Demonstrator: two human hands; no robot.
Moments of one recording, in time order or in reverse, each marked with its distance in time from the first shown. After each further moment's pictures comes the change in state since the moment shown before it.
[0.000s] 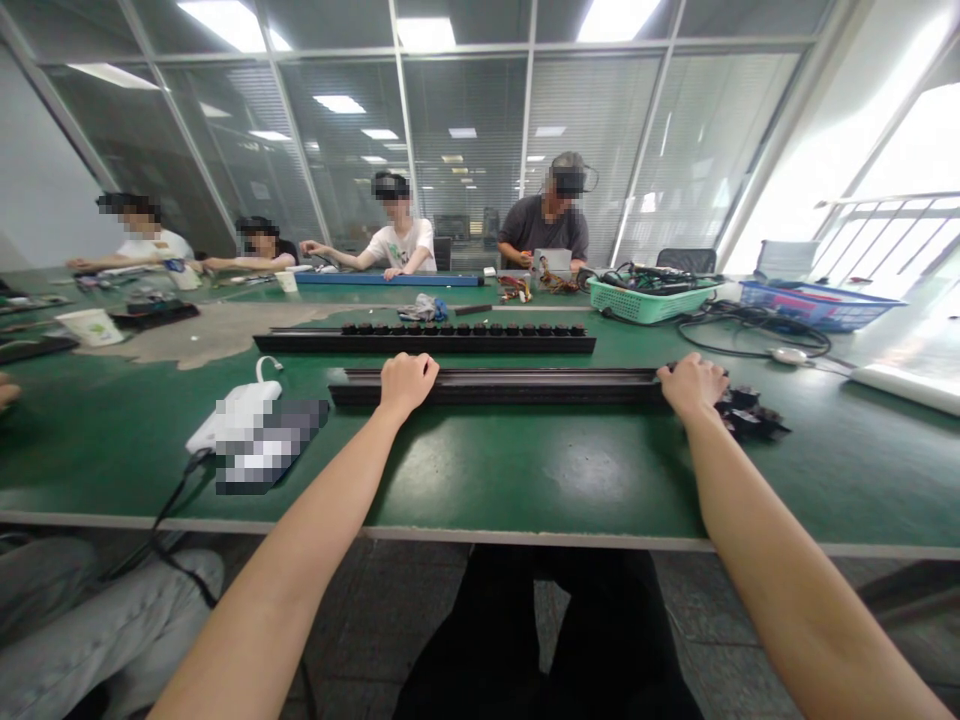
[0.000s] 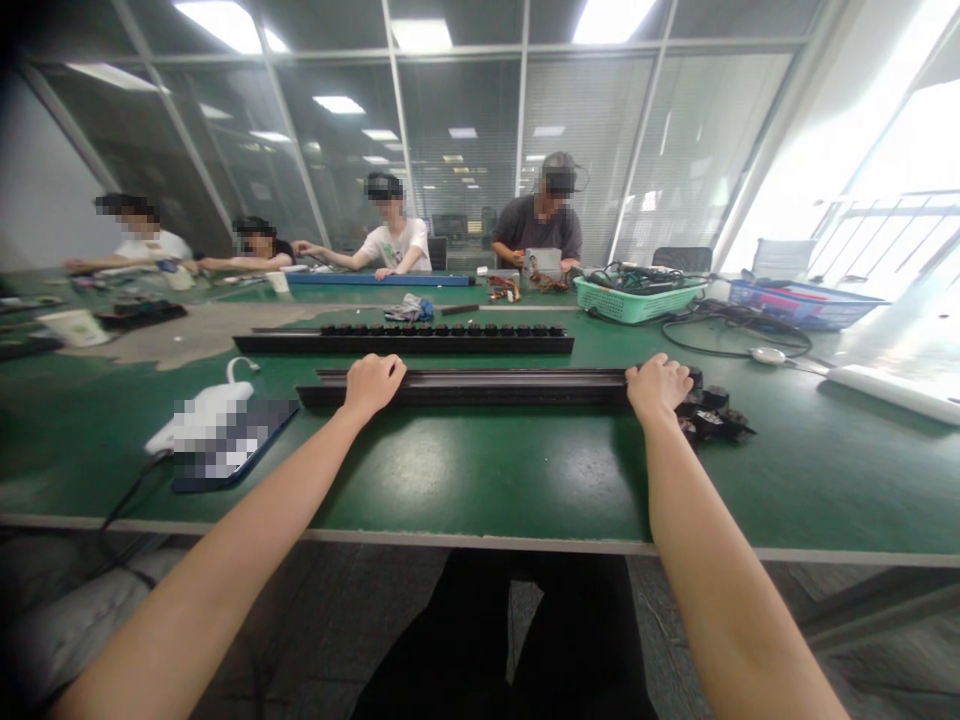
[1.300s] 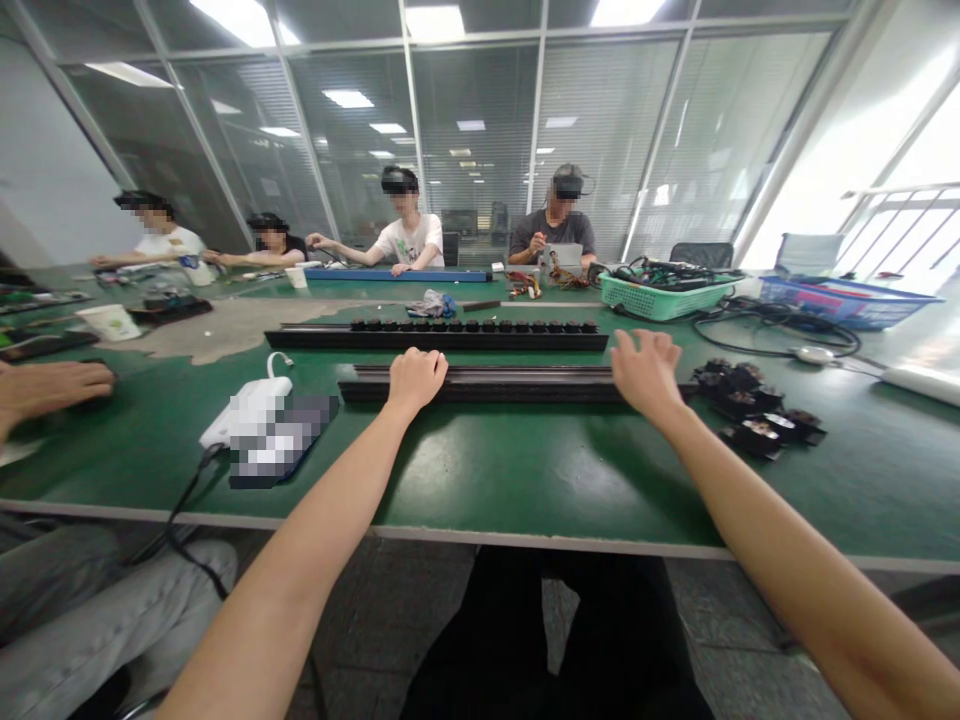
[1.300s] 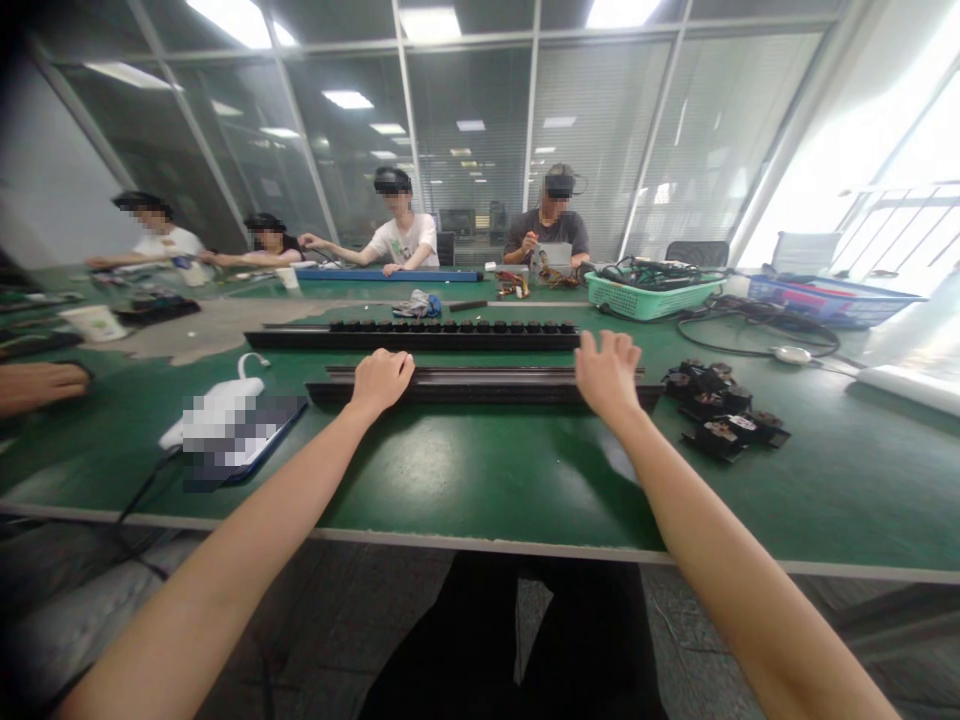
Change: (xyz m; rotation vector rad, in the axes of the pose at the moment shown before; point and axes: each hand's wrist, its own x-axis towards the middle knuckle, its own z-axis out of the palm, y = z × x) left_hand 0.000 -0.004 0.003 -0.020 0.007 0.045; right_hand -0.056 -0.070 -0.025 0.011 0.166 -0.636
